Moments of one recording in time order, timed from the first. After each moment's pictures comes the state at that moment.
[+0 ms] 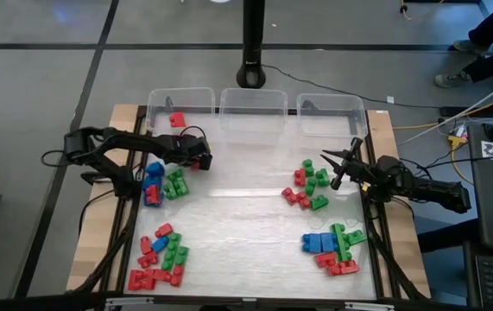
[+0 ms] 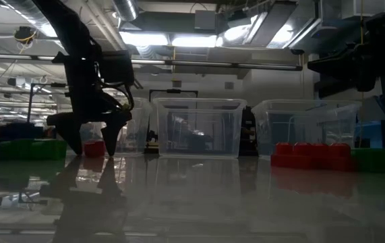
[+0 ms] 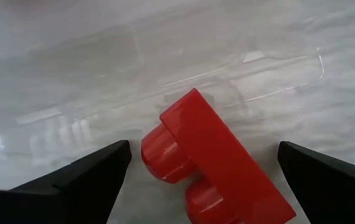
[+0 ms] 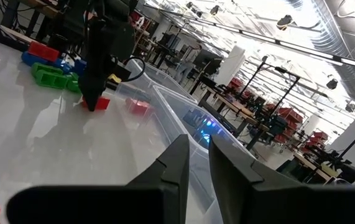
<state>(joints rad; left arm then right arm) 0.37 1.49 0.66 -0.49 -0.31 -0.93 -0.15 0.00 0.03 0.08 0.23 -0.59</state>
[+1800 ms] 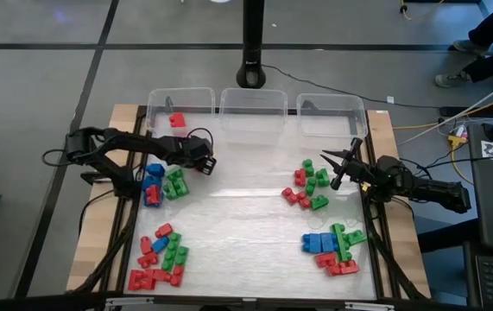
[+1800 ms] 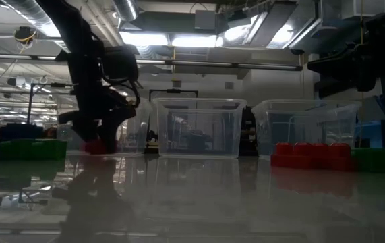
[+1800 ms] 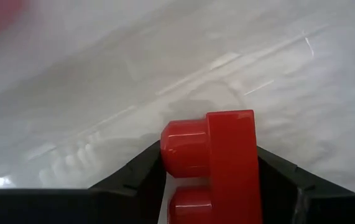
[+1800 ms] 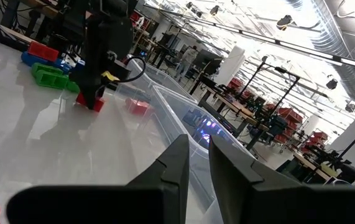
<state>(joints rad) 0.32 1.50 0.70 -0.47 -0.31 -0.77 -0.15 0.00 0.03 0.08 0.23 -0.59</state>
